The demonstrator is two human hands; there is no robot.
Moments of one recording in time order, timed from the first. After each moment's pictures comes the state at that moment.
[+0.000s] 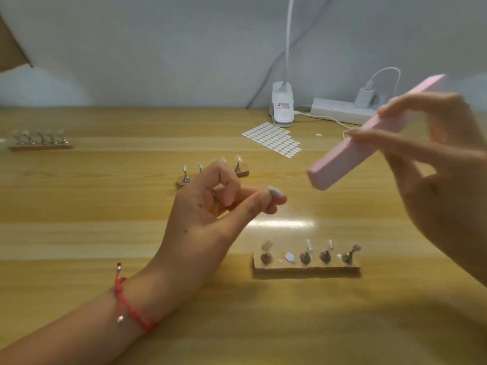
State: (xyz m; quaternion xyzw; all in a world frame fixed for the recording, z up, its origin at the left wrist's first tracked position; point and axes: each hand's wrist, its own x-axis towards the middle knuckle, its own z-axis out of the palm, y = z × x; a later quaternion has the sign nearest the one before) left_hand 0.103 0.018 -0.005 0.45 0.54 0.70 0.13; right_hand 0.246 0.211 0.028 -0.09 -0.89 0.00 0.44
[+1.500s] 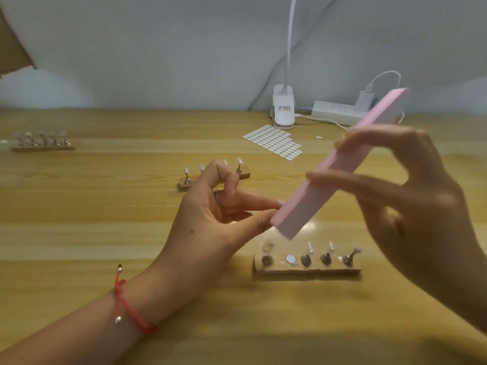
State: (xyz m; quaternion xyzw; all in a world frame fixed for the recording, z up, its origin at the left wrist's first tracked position) left_hand 0.103 0.019 -0.005 0.42 0.54 0.71 0.18; right_hand 0.243 0.184 0.020 0.01 -0.90 -0.02 0.44
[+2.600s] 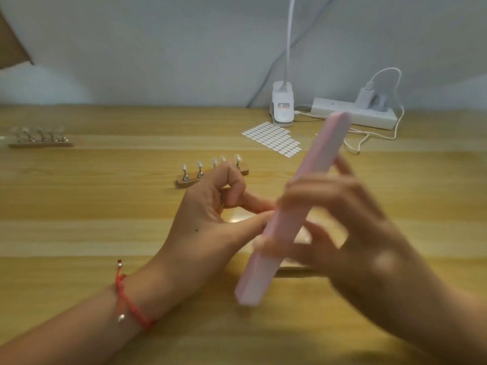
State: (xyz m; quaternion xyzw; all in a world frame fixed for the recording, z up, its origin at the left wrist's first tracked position) left_hand 0.101 0.023 -0.011 0.46 0.59 0.65 0.09; right_hand 0.238 0.151 0.003 0.09 -0.91 0.00 0.40
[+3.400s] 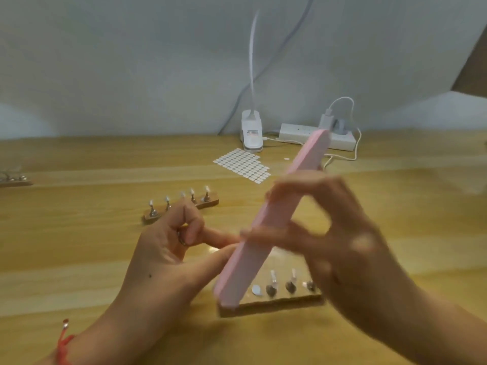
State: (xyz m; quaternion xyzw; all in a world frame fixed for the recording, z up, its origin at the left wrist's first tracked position) left_hand 0.107 0.022 -0.004 0.41 0.61 0.67 0.11; right_hand 0.242 0.163 0.019 0.03 -0.91 0.13 0.40
